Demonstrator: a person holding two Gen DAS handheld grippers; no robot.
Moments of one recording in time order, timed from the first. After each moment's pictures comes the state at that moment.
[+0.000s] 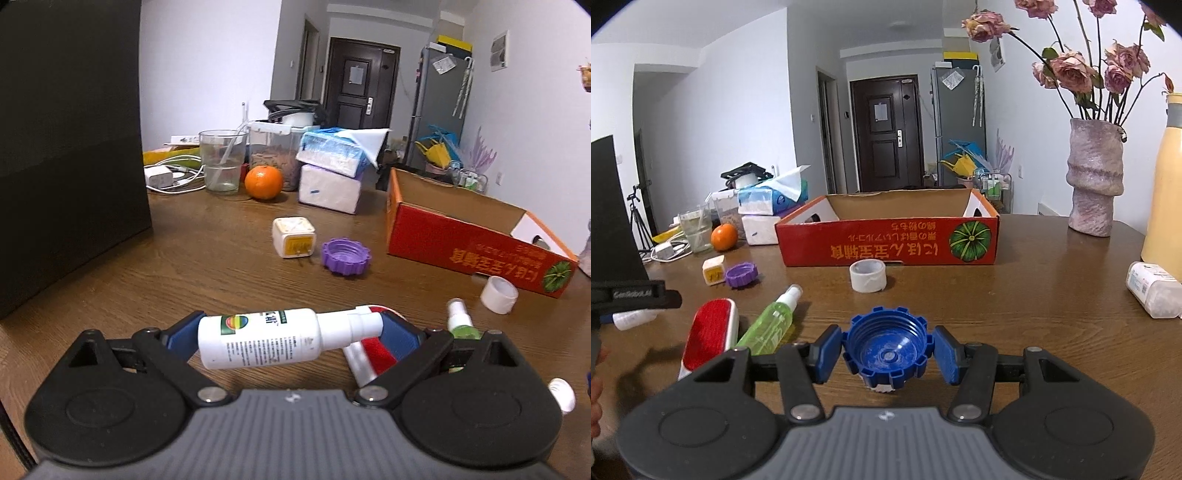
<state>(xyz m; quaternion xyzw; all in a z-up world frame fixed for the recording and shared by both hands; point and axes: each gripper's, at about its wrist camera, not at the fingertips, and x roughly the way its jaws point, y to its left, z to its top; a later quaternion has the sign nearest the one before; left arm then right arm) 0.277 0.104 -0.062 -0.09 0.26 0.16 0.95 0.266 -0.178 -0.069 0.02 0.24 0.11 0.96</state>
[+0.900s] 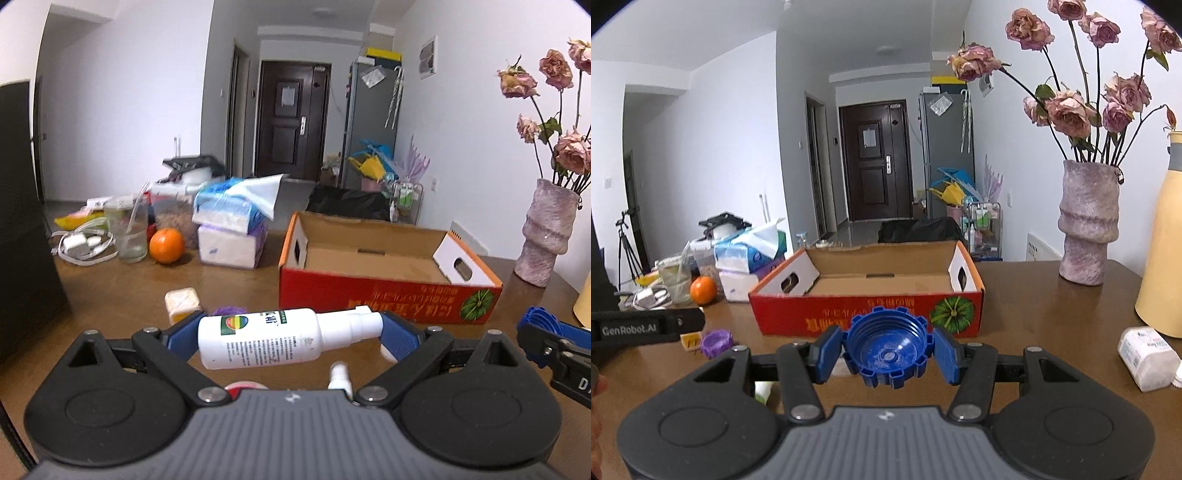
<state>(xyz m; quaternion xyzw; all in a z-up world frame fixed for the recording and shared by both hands) 0.322 0.033 -0.004 -0.05 0.22 0.07 0.97 0.324 -0.190 -0.018 0.03 0.19 0.09 0.98</state>
